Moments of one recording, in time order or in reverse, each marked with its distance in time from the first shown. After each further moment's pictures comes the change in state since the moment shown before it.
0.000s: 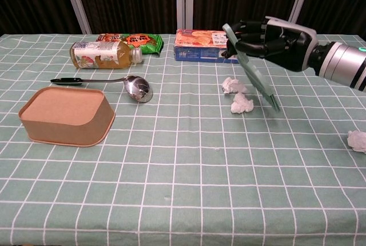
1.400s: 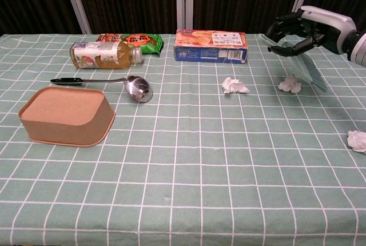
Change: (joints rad) left arm -0.010 0.000 -0.007 0.001 -0.008 -0.008 0.021; right arm -0.063 0.071 0.106 -0.051 0.131 -0.187 -0.637
